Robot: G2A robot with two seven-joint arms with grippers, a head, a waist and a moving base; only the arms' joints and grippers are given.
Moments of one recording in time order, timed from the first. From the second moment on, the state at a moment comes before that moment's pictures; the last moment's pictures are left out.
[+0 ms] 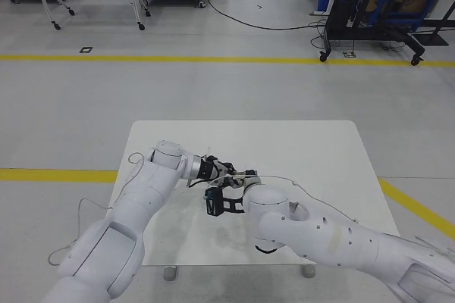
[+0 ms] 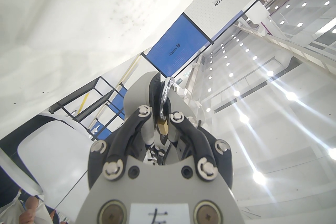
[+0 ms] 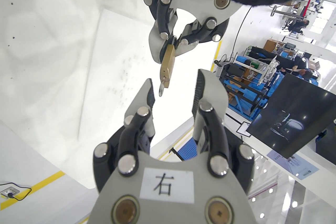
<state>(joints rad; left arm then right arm) 0.54 -1.53 -0.84 -0.39 -0.39 0.42 -1.30 -0.75 -1.12 0.41 -1.92 -1.45 -0.42 1.40</state>
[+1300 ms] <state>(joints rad) 0.60 -1.49 -0.95 -0.52 -0.42 0.20 -1.12 -1.26 -0.96 1.15 -1.70 -0.37 -0.89 0.74</state>
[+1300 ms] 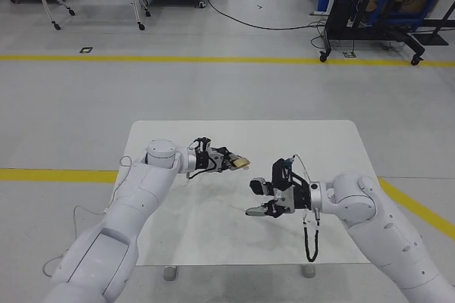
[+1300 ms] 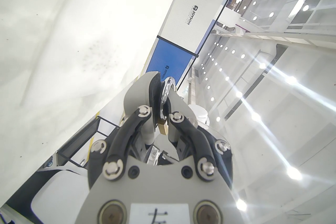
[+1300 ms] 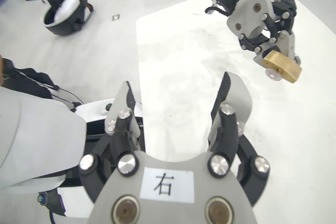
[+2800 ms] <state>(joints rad) 0.67 -1.45 -1.00 -0.64 -0.43 0.17 -0.92 -1.18 -0.98 1.08 -1.60 -0.53 -0.77 0.52</state>
